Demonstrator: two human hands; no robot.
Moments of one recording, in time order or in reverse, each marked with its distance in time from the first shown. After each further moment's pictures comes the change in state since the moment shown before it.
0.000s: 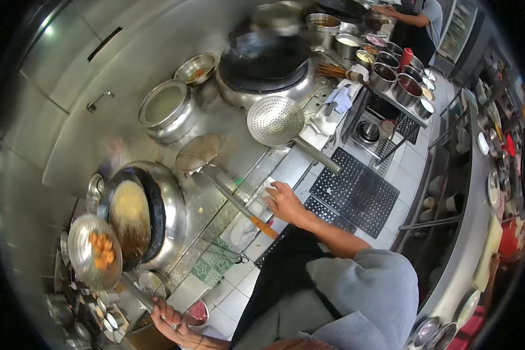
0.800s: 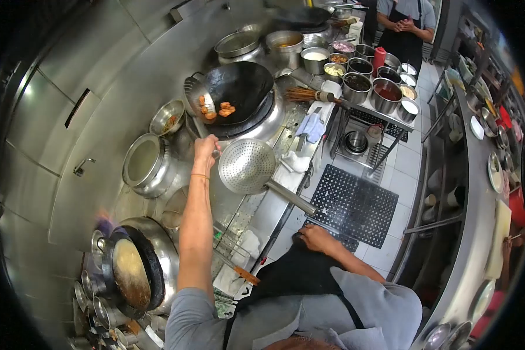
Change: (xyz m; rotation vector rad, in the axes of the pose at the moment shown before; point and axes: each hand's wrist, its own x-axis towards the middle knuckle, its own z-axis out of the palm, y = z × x) left_hand 0.427 -0.426 0.284 1.099 -0.349 -0.358; right_hand -0.064 0.131 -0.090 -0.107 -0.309 0.275
